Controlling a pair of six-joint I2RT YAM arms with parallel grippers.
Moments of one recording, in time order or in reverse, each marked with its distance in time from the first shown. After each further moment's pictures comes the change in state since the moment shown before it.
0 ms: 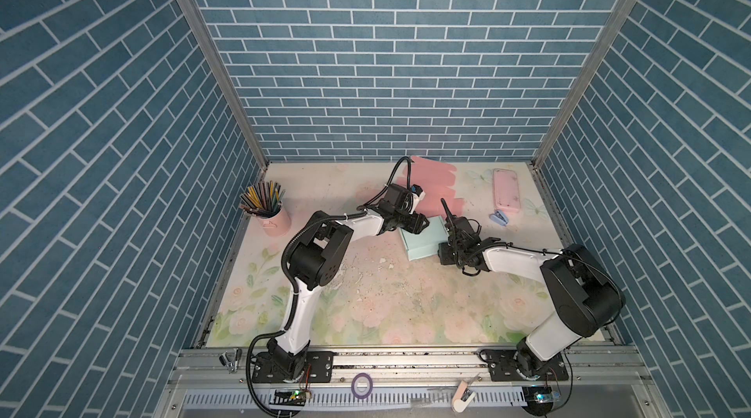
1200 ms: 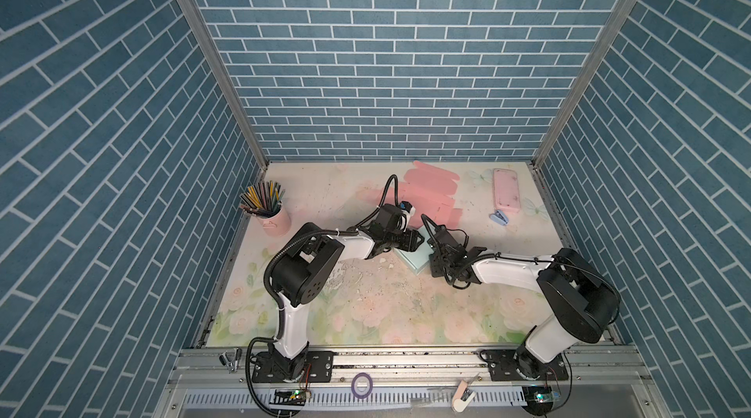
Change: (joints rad) left arm -0.058 -0.193 -0.366 0.232 -0.036 -0.246; right arm 0.240 -0.011 -0.011 -0.049 0.137 0.125
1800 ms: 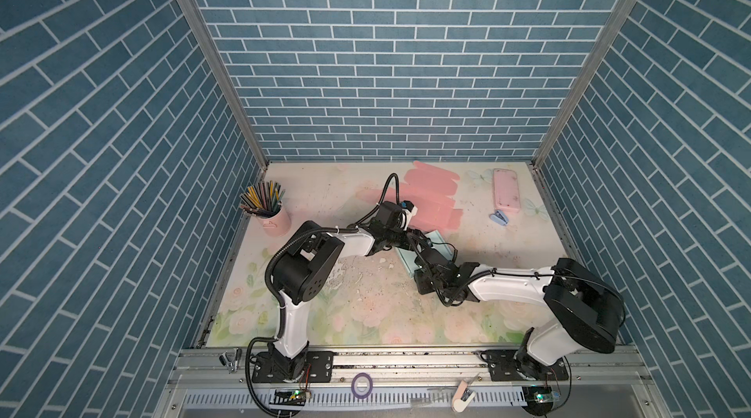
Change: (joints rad) left arm 0.036 0.024 0.057 -0.068 0.123 0.002; right arm 0.192 -0.086 -0.058 0.069 -0.048 0.096
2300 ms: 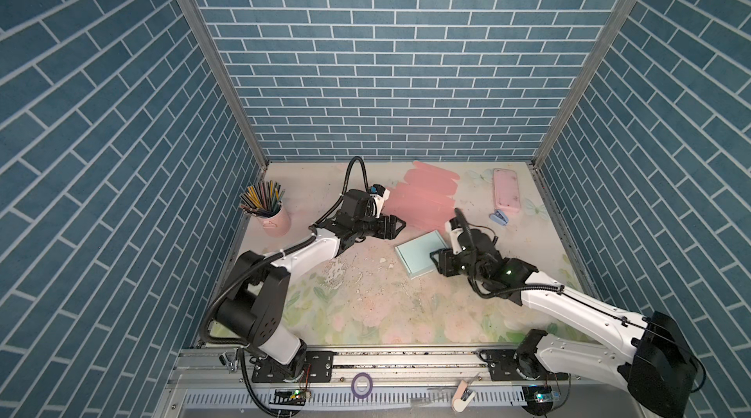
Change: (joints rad) left arm 0.117 -0.463 -0.216 -0.132 -0.043 0.036; right arm -0.299 -0.415 -0.008 -0.152 -0.162 -0.112
